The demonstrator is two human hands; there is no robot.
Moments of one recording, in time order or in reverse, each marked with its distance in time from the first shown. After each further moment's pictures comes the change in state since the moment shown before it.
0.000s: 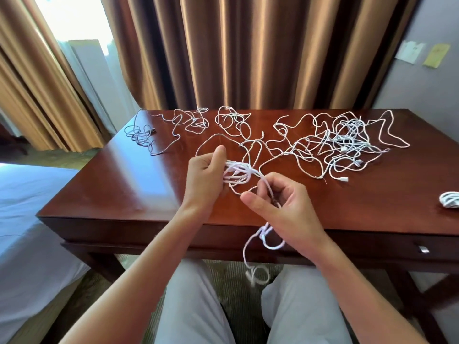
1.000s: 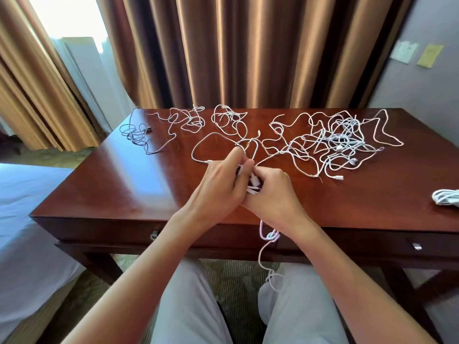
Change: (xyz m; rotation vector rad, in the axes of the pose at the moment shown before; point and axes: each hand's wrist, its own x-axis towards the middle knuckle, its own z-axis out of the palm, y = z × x) left_hand -0.010 -0.002 0.003 0.530 -0.234 0.622; right_hand 0.031 0.004 0.007 -0.516 0.080 -0.012
